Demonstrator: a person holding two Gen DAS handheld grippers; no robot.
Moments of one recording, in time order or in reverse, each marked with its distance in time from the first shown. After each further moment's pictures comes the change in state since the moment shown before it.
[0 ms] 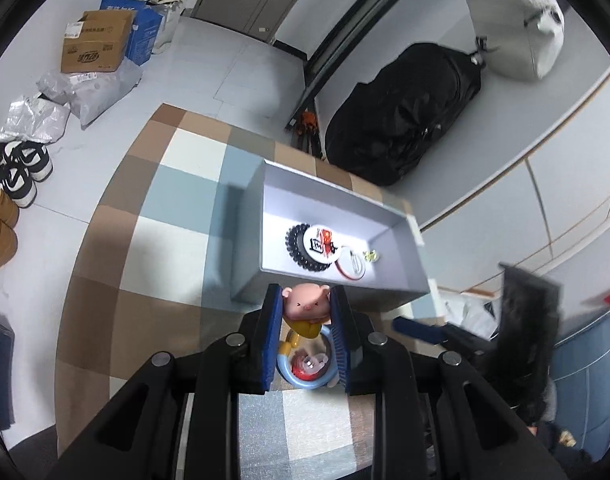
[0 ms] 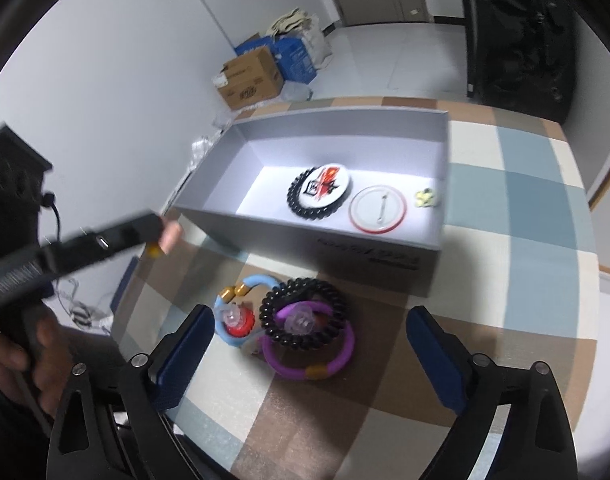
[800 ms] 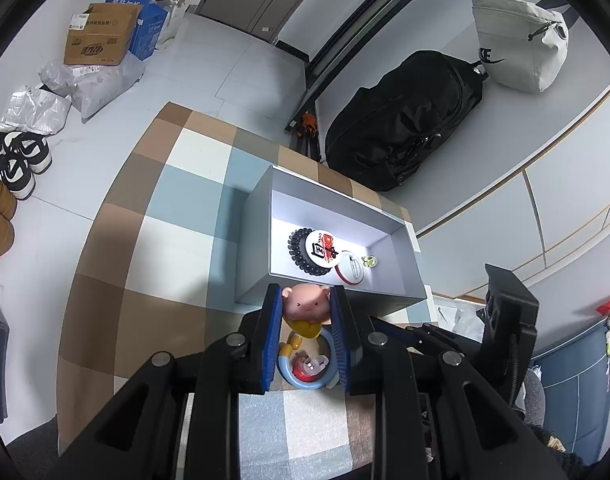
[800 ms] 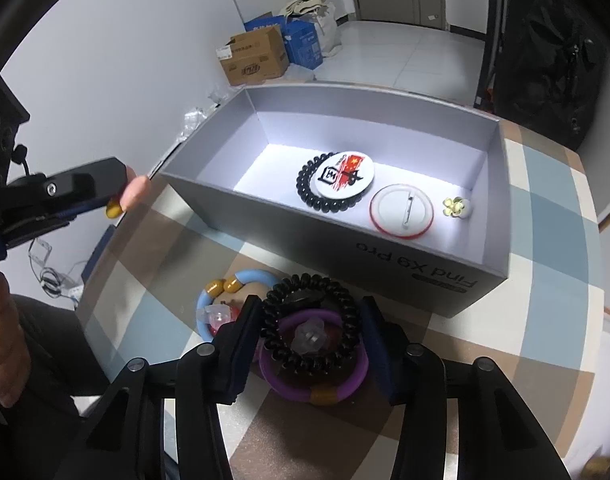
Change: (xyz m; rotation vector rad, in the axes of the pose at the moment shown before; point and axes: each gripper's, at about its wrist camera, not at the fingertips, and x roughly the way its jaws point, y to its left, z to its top) left arm -0.002 0.008 0.000 -0.022 -0.003 -0.017; right arm 0.022 0.019 0.004 -0.092 0.017 -0.073
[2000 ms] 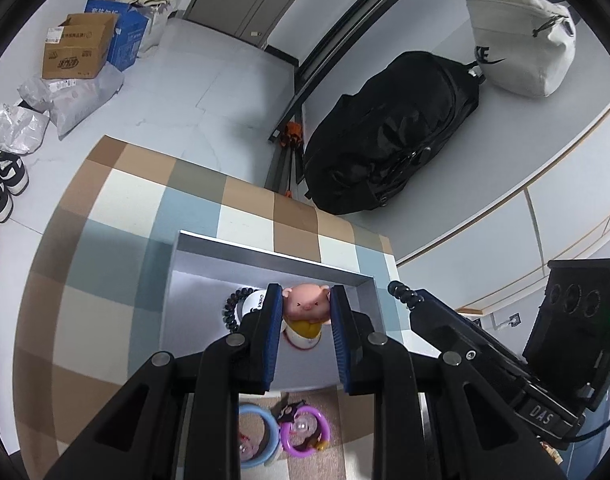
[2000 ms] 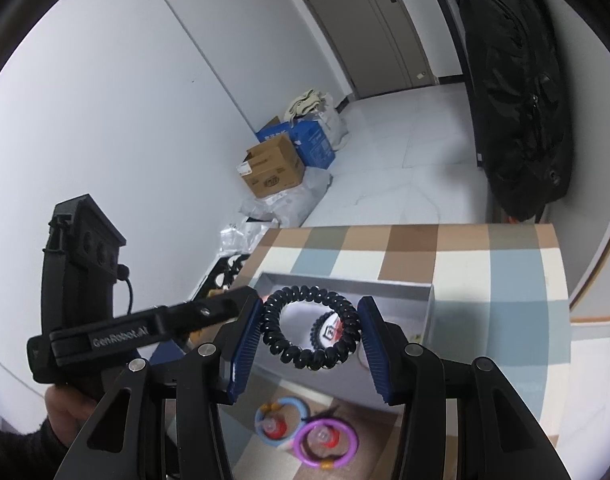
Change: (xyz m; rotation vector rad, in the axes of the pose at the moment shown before) left arm 0.050 -0.051 0.045 -0.001 -0.018 -0.006; right arm -0.083 -0.051 0.054 0.168 -0.321 0.185
